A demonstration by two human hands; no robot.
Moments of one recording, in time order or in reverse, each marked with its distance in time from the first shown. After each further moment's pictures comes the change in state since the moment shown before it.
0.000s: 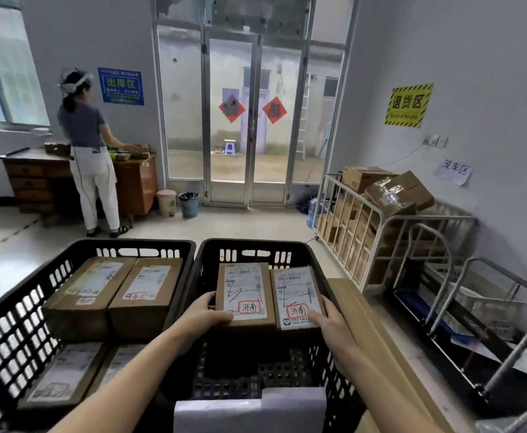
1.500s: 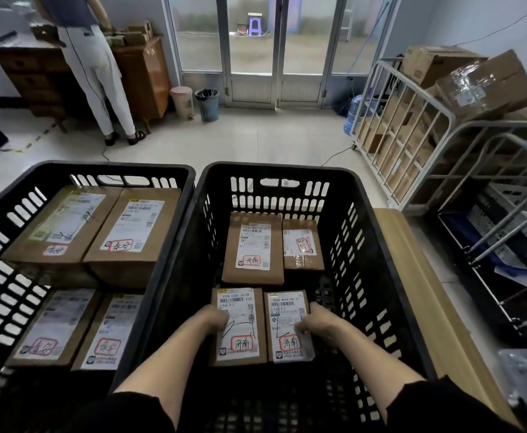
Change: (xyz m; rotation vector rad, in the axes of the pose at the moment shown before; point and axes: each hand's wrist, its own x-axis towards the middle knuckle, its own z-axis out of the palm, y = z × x) left_hand 0.115 -0.121 0.022 0.352 0.082 -0.658; right_hand 0.127 0.134 0.048 -0.572 -0.481 0.622
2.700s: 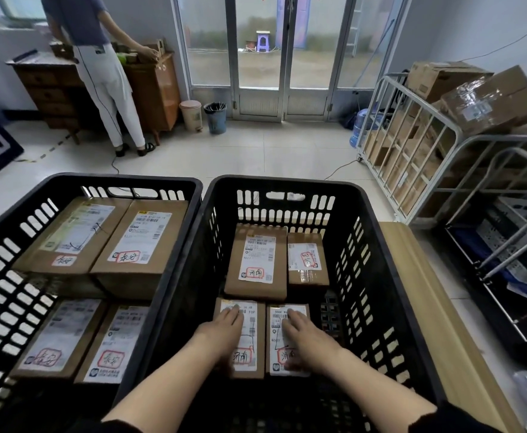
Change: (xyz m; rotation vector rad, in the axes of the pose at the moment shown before) left_hand -0.011 0.002 0.003 1.100 -0.058 0.437; right_hand 0.001 0.004 0.022 -0.936 0.083 -0.484
